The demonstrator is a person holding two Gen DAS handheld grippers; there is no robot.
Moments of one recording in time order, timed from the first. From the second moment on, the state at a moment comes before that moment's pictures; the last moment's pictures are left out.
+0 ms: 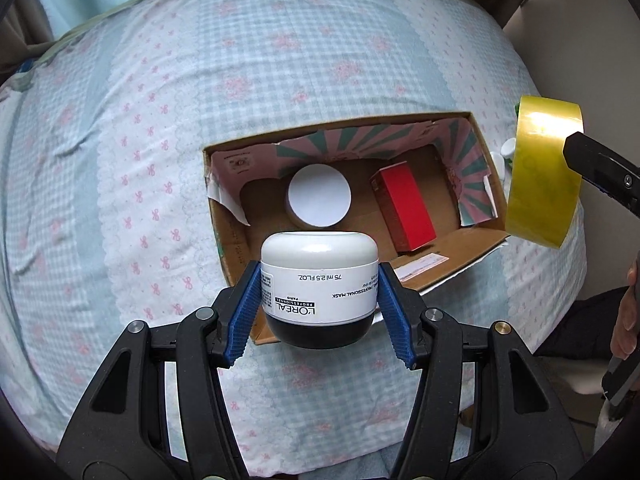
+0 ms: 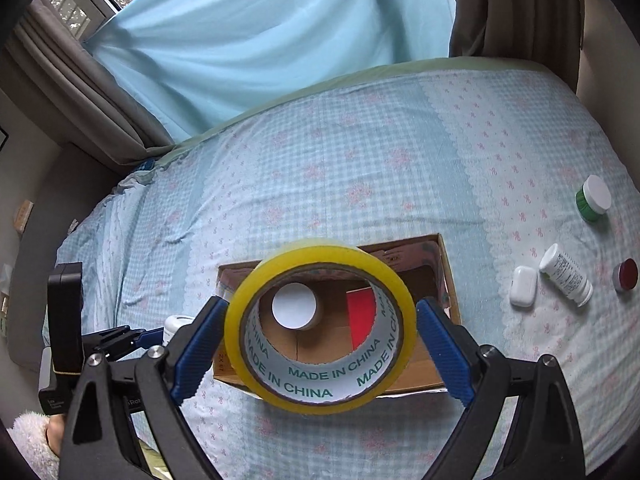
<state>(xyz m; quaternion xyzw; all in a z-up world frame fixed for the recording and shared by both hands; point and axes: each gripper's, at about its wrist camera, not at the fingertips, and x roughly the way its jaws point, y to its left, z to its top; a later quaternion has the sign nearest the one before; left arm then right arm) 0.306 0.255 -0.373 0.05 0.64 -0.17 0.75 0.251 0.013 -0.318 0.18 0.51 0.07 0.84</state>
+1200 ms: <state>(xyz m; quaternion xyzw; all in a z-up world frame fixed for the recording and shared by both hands) 0.330 0.230 -0.445 0.09 0.66 -0.17 0.72 0.288 -0.001 -0.440 0.19 0.61 0.02 0.77</state>
